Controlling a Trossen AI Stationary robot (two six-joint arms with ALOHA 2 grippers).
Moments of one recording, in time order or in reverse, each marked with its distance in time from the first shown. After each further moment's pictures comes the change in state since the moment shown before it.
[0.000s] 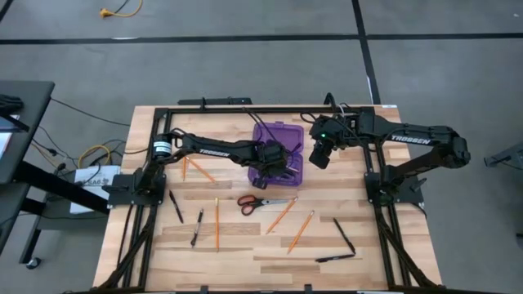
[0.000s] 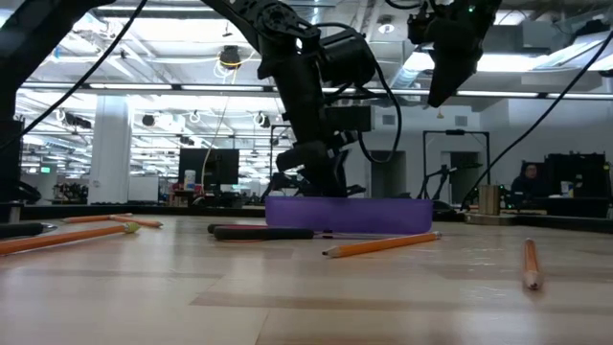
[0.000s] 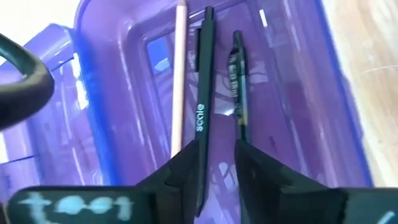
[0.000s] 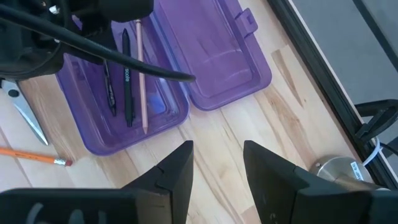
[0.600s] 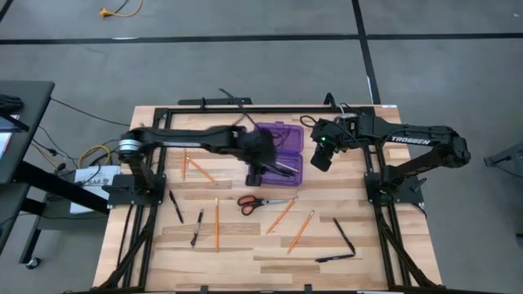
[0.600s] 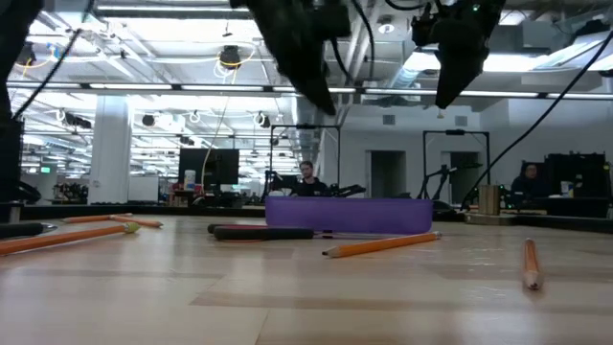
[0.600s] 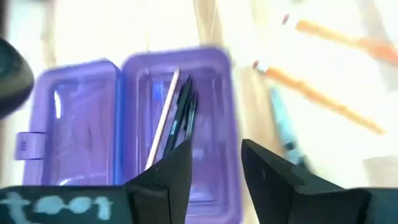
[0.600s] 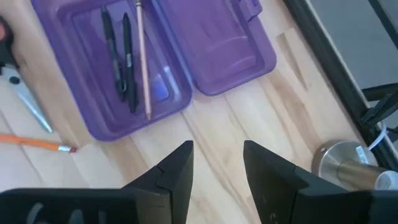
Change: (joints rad) left arm -0.007 -0.312 0.010 -0.171 0.212 -0.309; right arm 0.029 0.000 0.000 -0.053 -0.003 0.055
